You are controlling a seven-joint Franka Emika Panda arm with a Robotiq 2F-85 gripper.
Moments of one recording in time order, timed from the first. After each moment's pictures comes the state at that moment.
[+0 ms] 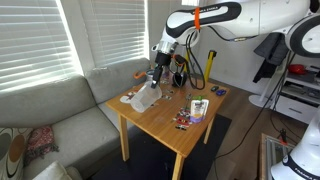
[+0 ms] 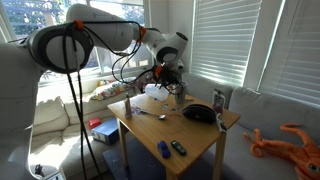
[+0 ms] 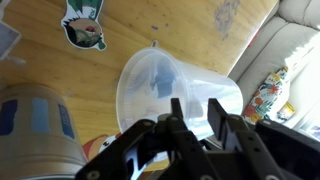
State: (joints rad) arm -0.09 0.37 0.10 -1.49 0.52 1.86 -0.56
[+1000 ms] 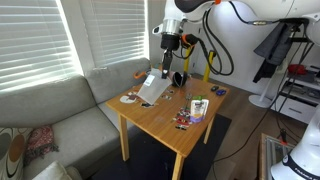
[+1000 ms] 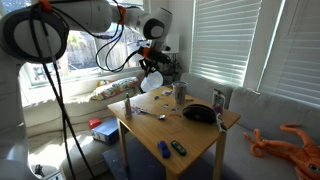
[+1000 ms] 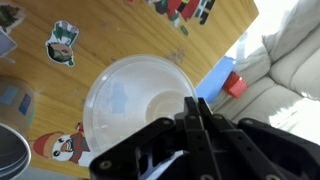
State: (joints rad) arm -0.03 0.21 0.11 -1.45 0.33 1.60 -0.55
